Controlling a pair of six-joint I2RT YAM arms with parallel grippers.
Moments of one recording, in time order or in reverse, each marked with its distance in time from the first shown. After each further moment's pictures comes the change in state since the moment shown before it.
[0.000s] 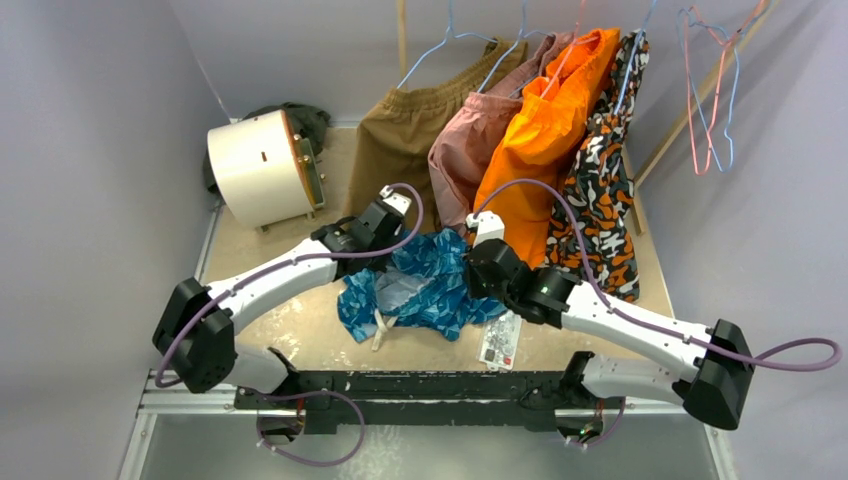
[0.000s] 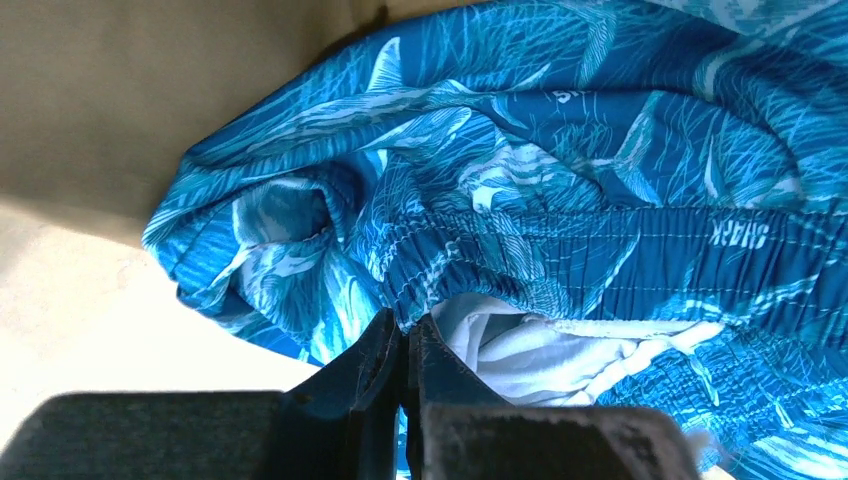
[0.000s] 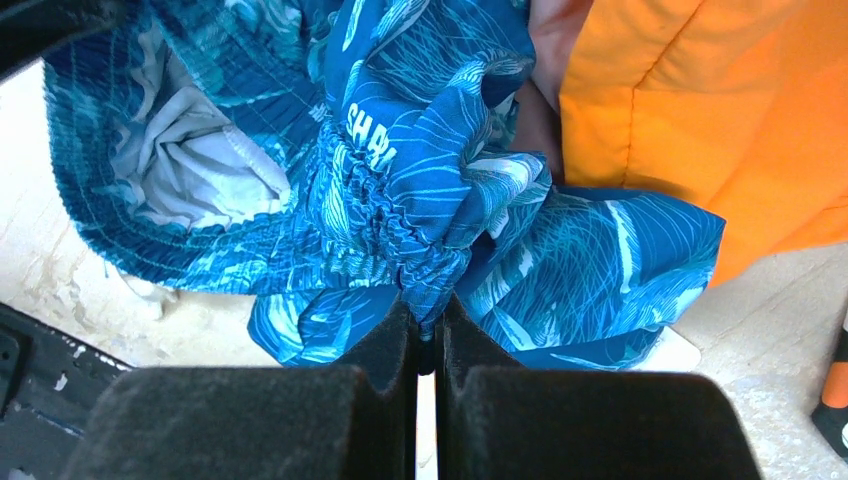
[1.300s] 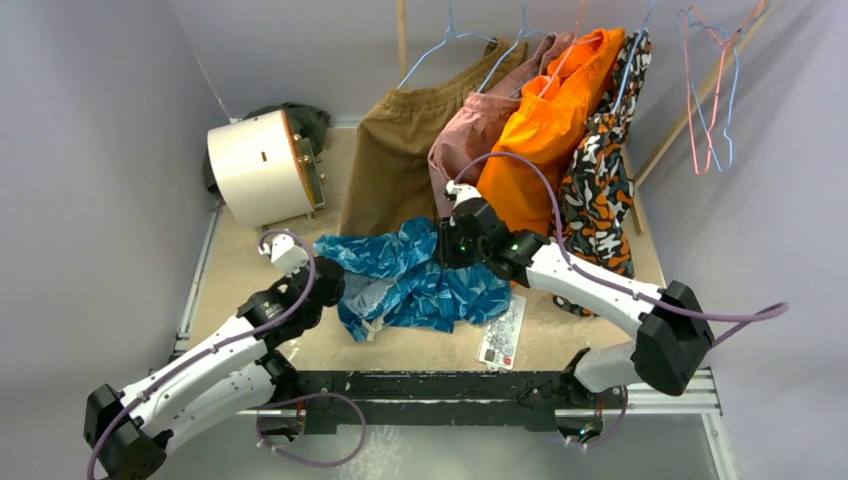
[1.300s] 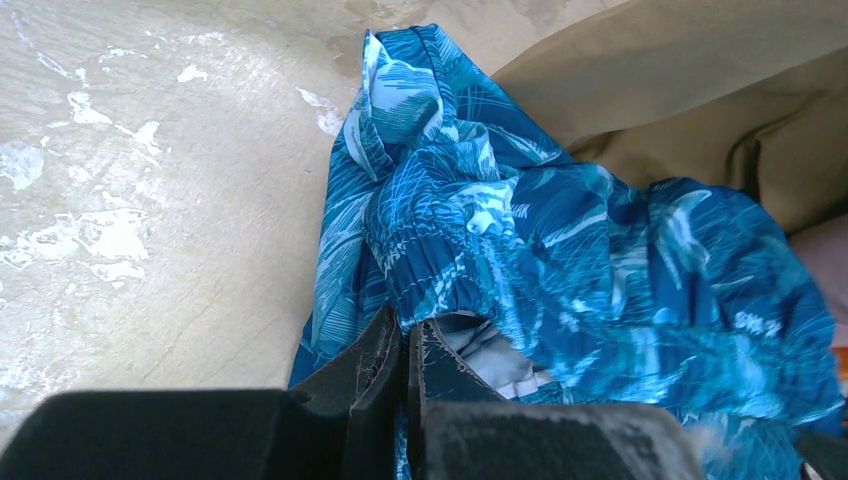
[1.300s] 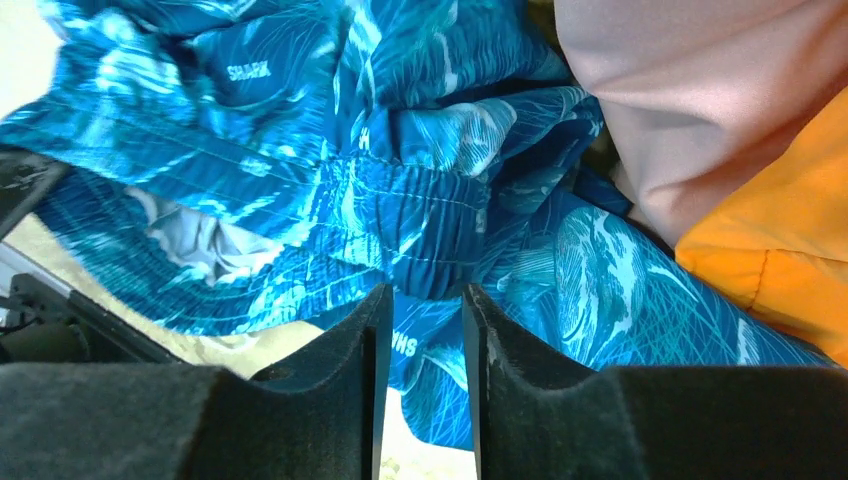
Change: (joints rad) left arm -0.005 -0.665 -0.447 -0.051 -0.357 -0.933; right arm -0.161 0.310 0.211 0.087 -0.292 0.010
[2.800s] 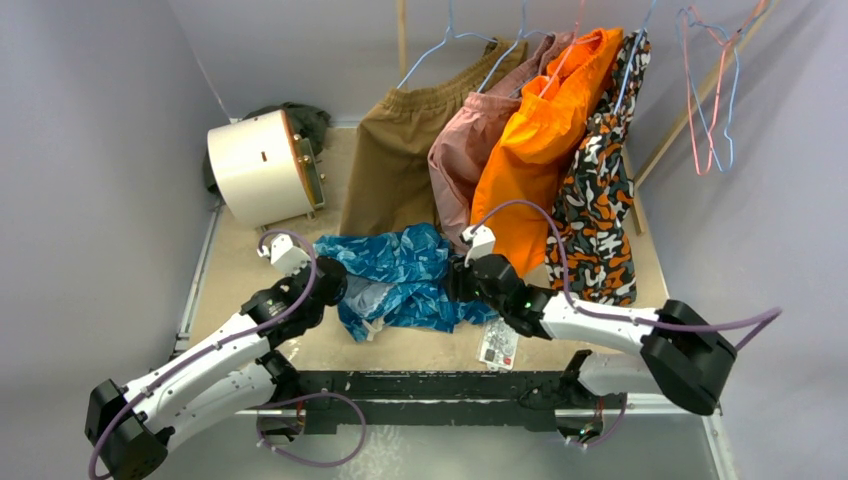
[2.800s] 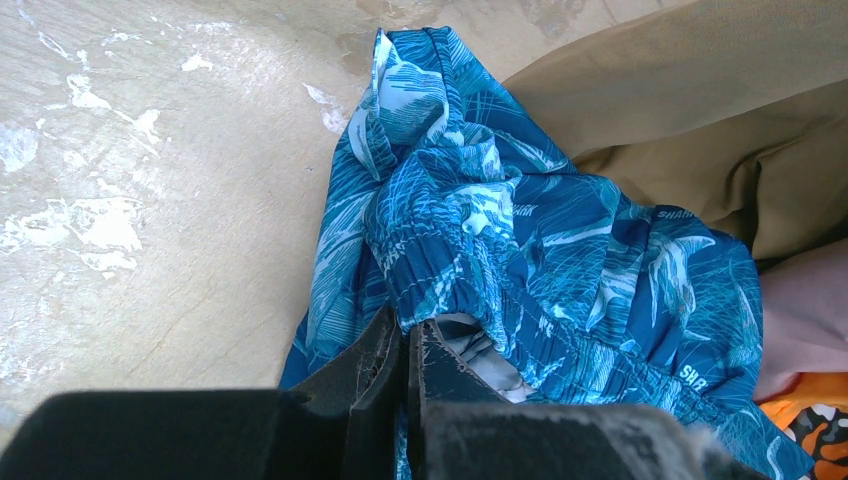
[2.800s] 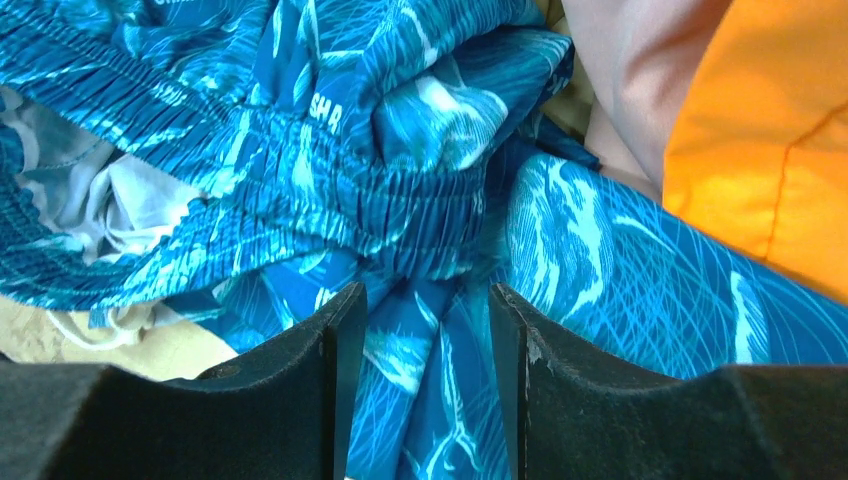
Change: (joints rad) left arm 0.000 0.044 0.000 -0.001 -0.021 -0.085; right arm 0.095 -0.146 -0.515 0.598 0.155 -0.085
